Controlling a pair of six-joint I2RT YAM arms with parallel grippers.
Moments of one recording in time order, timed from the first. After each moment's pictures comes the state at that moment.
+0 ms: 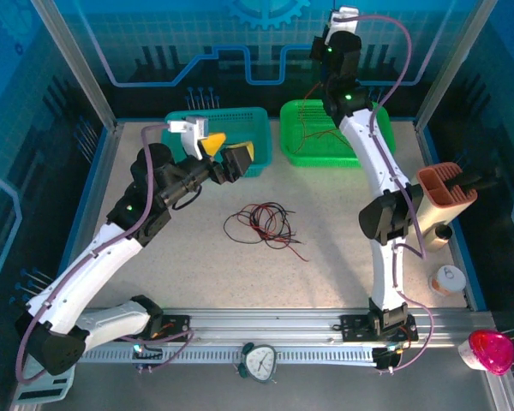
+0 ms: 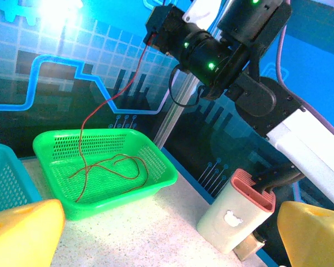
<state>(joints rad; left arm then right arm) -0.53 1.08 1.15 -0.06 0.18 -0.46 0.30 2.15 2.39 -0.13 0.46 0.05</state>
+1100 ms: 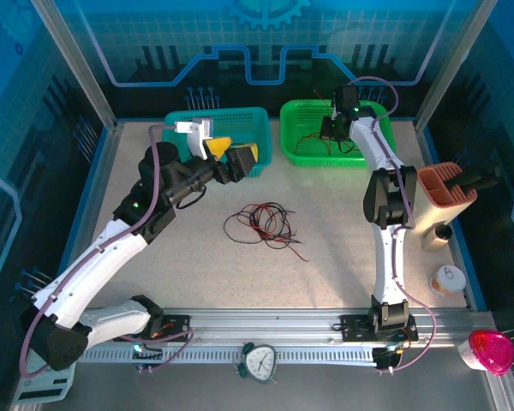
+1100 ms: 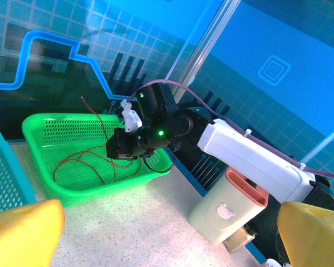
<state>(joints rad) -0.53 1.12 1.14 -0.05 0.21 -0.51 0.12 2.36 2.25 -0.86 -0.01 0.27</state>
